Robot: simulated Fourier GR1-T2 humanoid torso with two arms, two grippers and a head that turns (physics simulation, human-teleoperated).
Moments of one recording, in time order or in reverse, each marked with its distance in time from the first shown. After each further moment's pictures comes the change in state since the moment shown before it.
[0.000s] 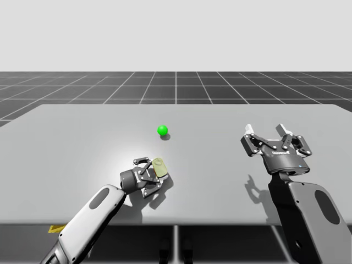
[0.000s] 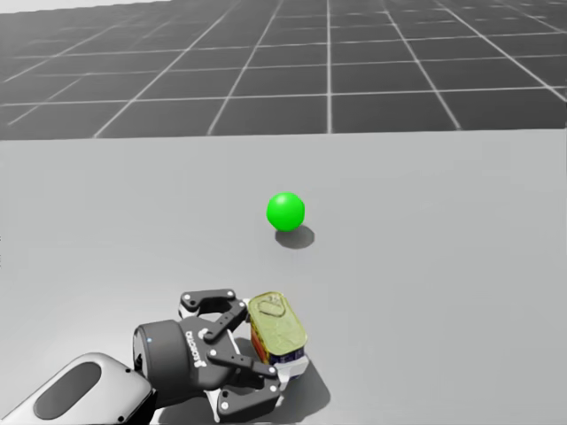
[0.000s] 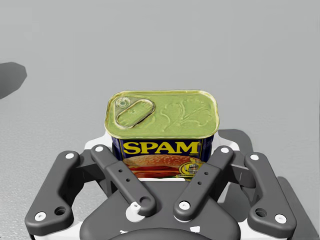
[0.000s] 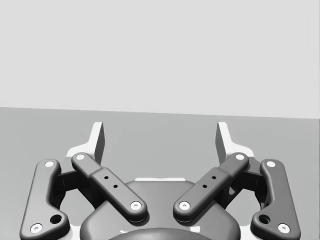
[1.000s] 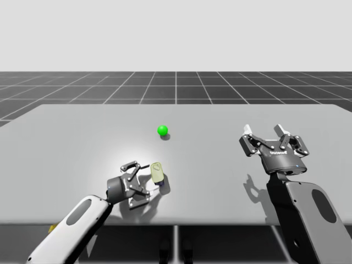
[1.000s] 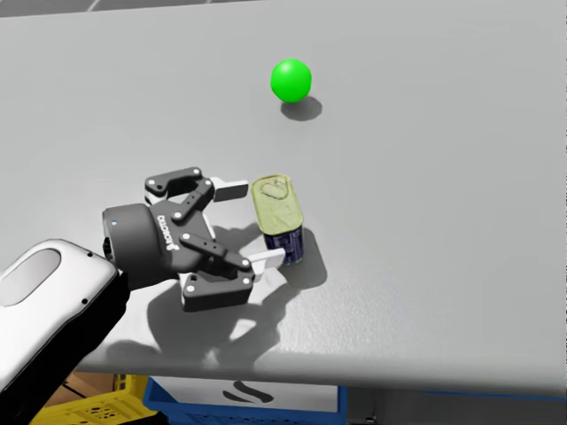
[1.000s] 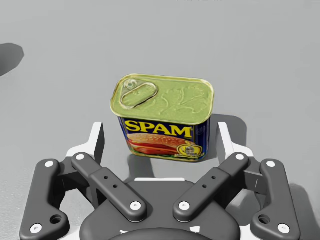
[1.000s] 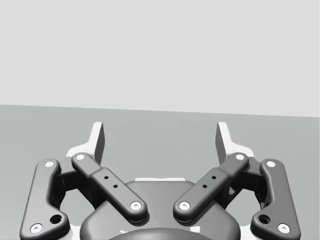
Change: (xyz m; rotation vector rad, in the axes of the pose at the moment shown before) left arm -0.001 -0.009 0.039 -0.016 0.024 -0.003; right arm -0.002 0.003 -0.001 0.002 0.006 0.002
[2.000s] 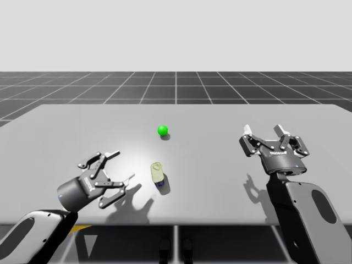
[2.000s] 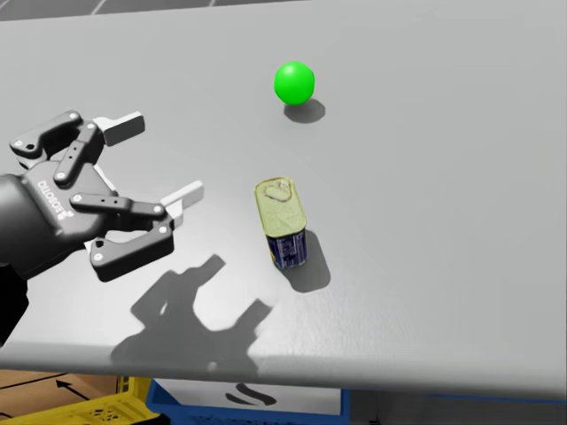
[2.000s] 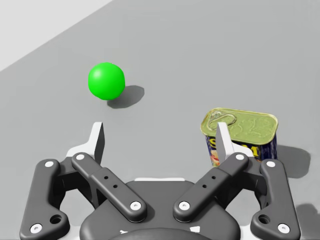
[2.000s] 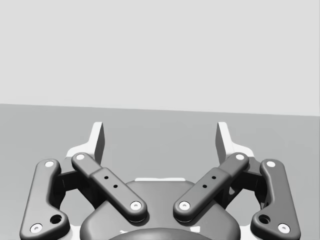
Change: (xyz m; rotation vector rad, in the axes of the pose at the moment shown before) left arm 0.038 0.006 0.080 0.308 -0.156 -0.096; right arm 0.000 0.001 0.001 -0.003 0.003 0.000
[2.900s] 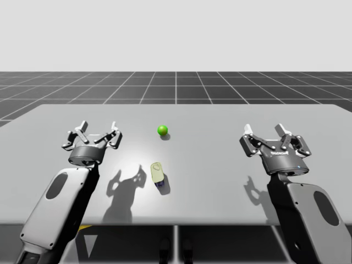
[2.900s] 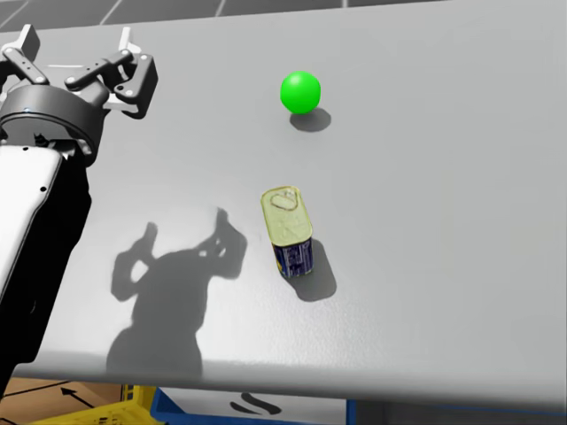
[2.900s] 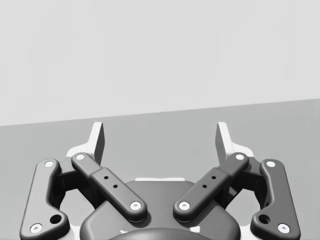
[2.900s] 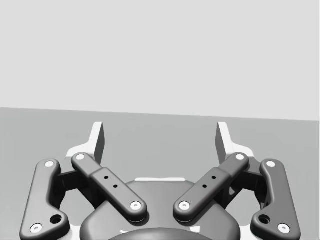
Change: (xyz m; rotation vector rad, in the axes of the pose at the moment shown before) left arm 0.014 0.059 -0.063 0.924 -0.076 0.076; right arm 0.004 0.001 0.002 0.003 -0.013 0.003
